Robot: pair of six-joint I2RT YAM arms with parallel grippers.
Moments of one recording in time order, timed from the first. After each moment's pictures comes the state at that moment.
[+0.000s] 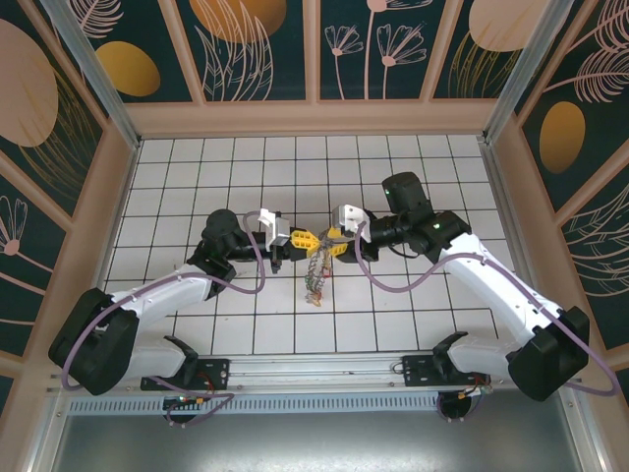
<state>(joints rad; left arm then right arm) -0.59 1.31 0.59 0.75 0.97 0.01 0.58 1.21 1.06 -0.59 -0.79 -0.74</state>
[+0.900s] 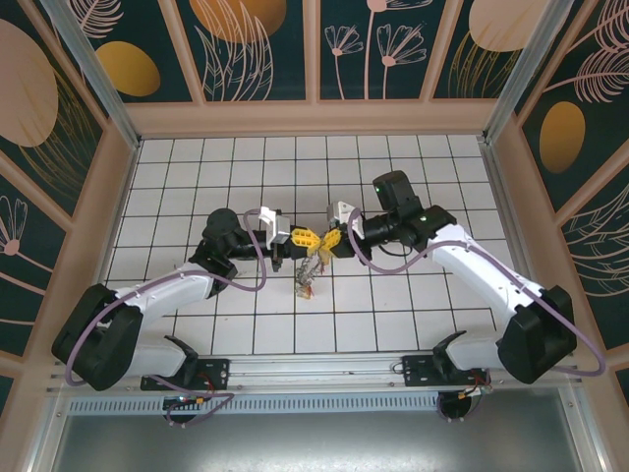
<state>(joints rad) -0.59 1.33 0.59 0.80 0.97 -0.02 0.58 1.32 1.06 -0.54 -0.92 -0.65</state>
